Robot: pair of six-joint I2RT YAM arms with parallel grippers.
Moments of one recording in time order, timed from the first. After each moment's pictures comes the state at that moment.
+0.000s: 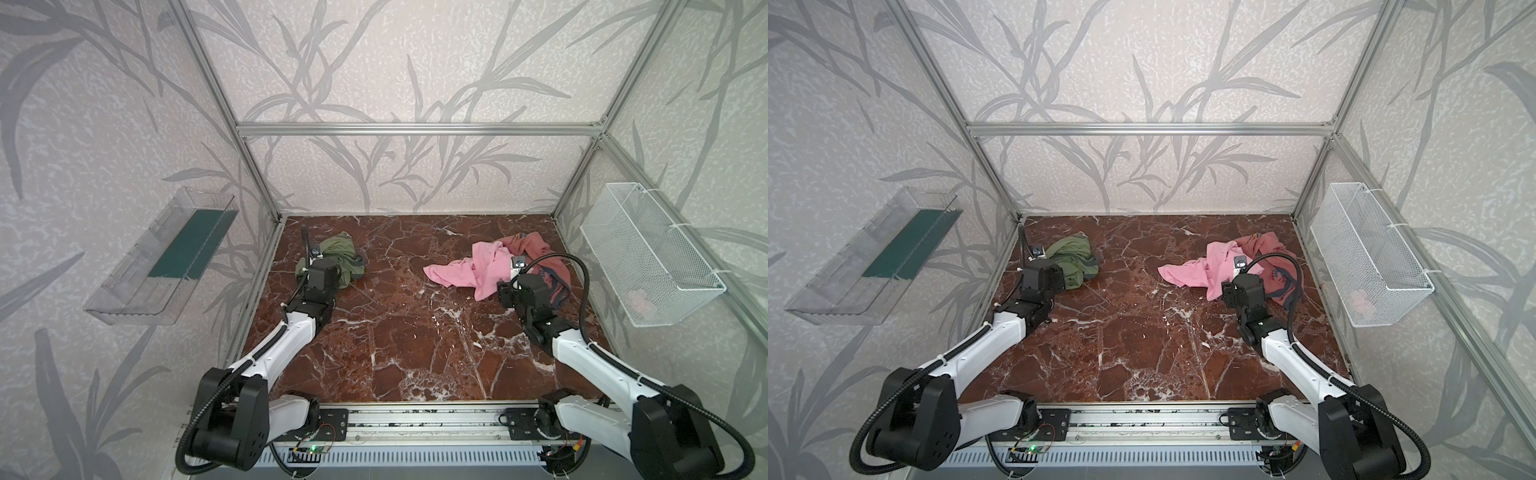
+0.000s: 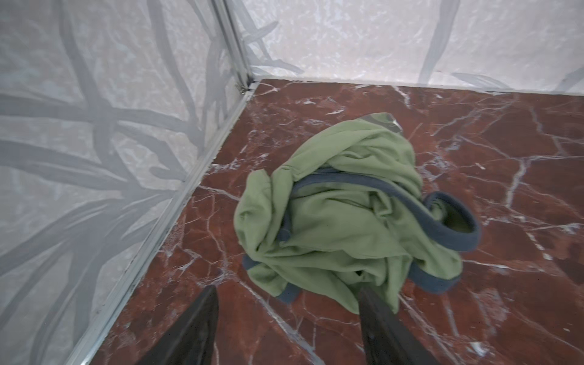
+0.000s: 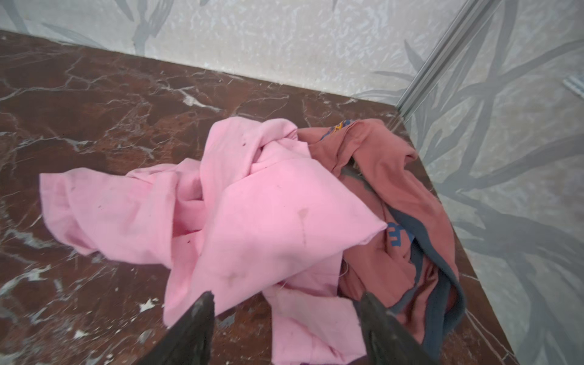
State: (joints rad) left arm -0.18 1.22 0.63 0.02 -0.57 -0.15; right arm 0.29 1.12 0.47 0.19 0.38 -0.03
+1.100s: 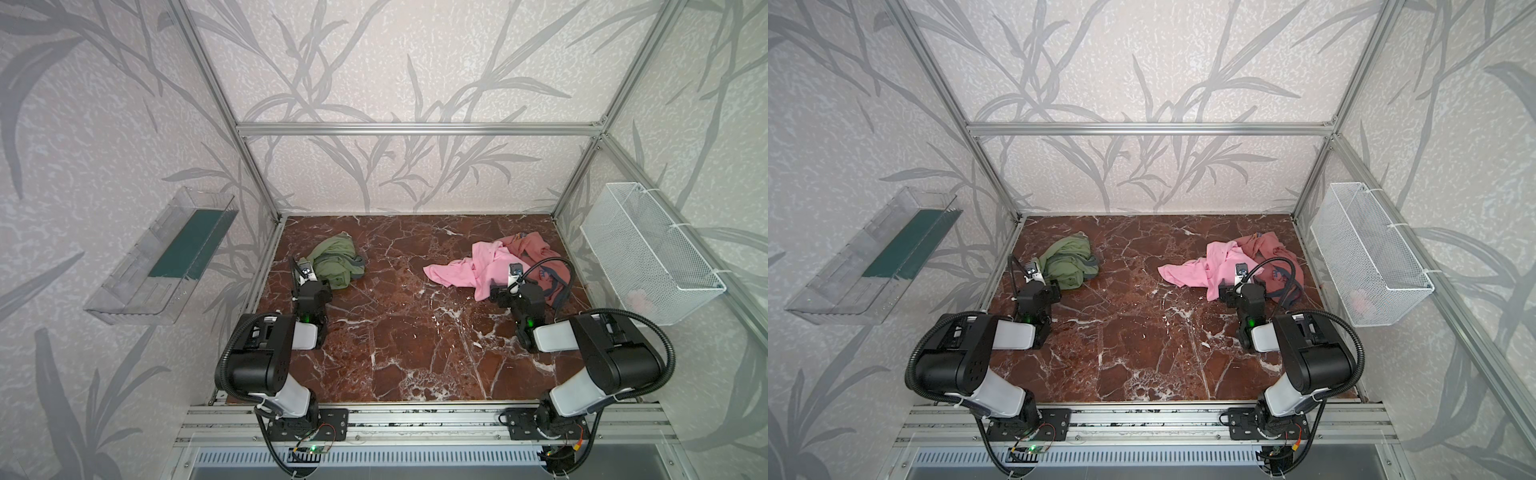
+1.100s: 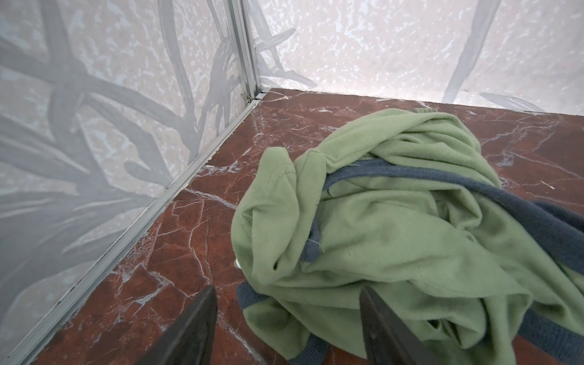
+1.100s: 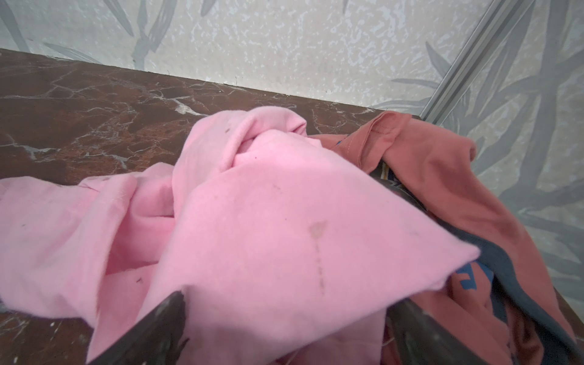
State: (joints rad) left arm -0.02 1.58 0.37 0.87 -0.40 -0.07; right arm 0.15 1.60 0.34 0.93 0.18 -0.08
